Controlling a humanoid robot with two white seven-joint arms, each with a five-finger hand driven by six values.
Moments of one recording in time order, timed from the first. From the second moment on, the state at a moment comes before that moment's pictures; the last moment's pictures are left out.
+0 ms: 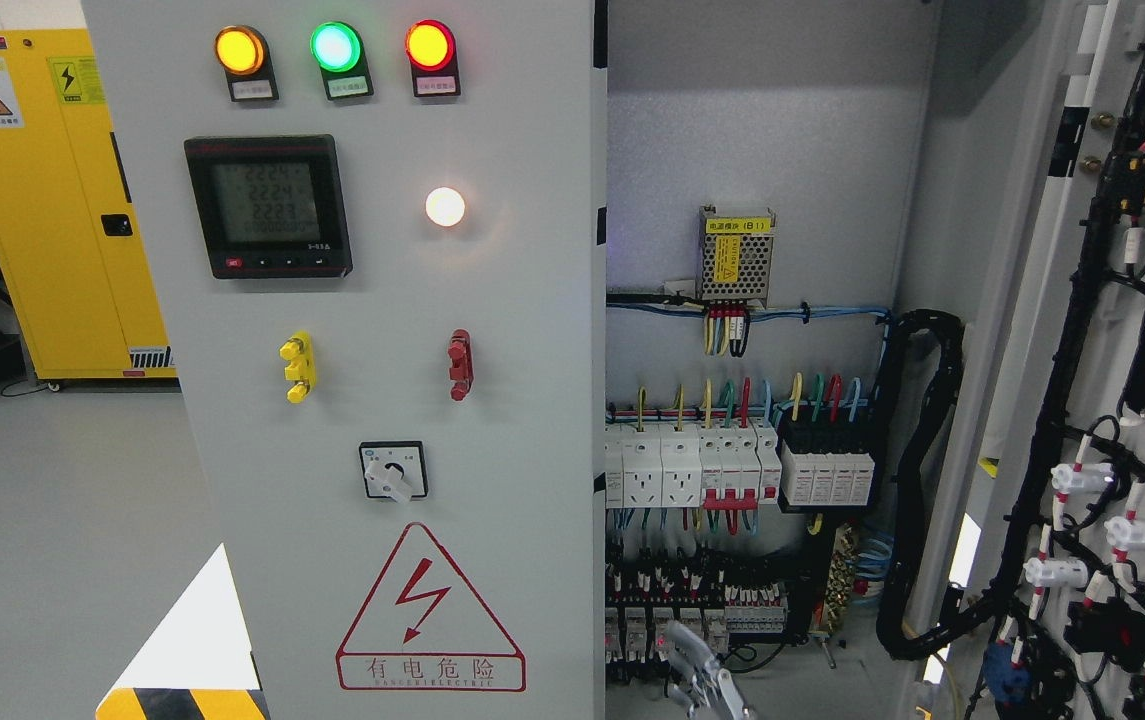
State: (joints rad) left arm 0.08 0.05 -0.15 -0.04 0.30 -0.10 -0.18; right arm -0.07 0.04 0.31 -1.99 -0.07 0.11 0.01
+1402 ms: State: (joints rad) left arm 0.08 0.04 -0.15 -0.04 0.30 -0.10 -0.18; right arm -0.60 0.13 0.17 -1.62 -0.19 0.25 0.08
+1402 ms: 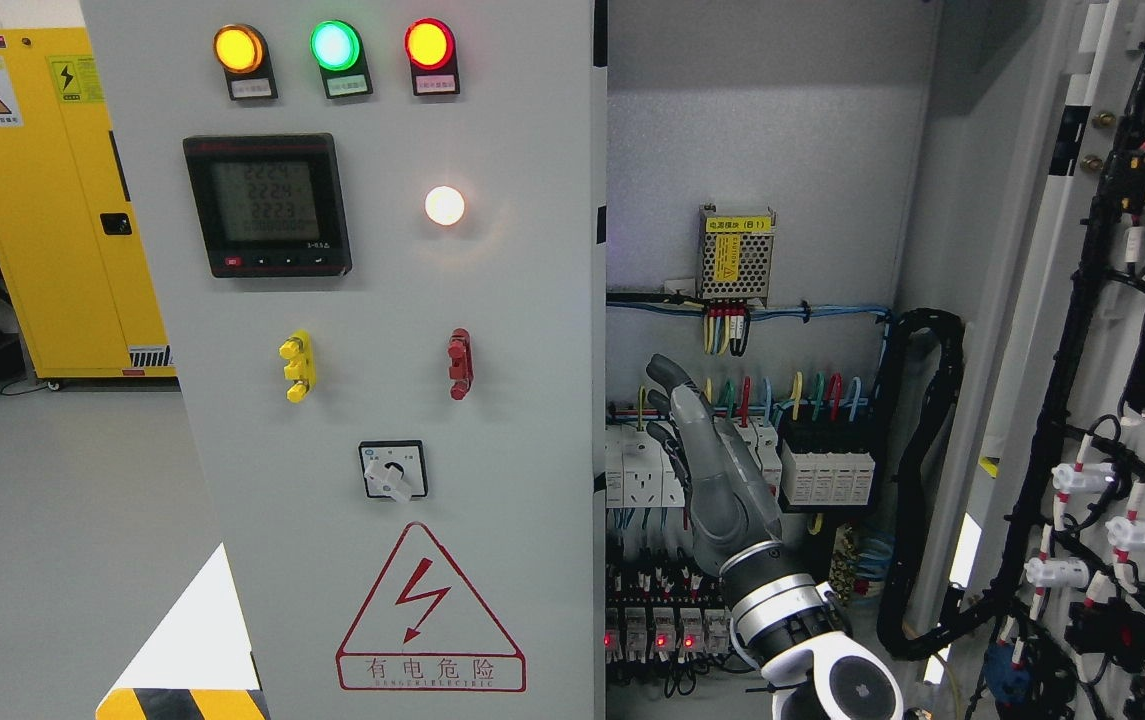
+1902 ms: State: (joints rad) left arm 0.08 0.04 -0.15 -0.04 0.30 -0.10 -0.18; right arm -0.65 0.13 0.16 -1.55 -0.23 0.25 0.15
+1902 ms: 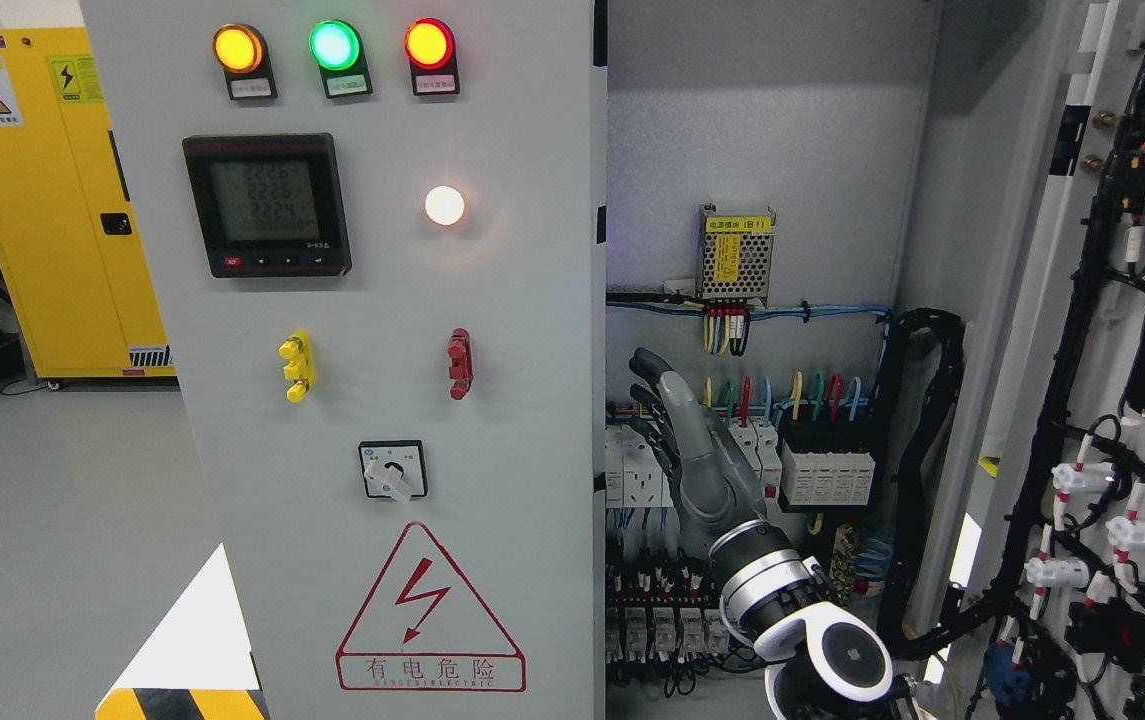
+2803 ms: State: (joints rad) left arm 0.08 0.04 -0.15 -0.04 0.30 -0.10 -0.18; right arm -0.70 0.10 0.13 -1.48 -0.30 0.28 0.36
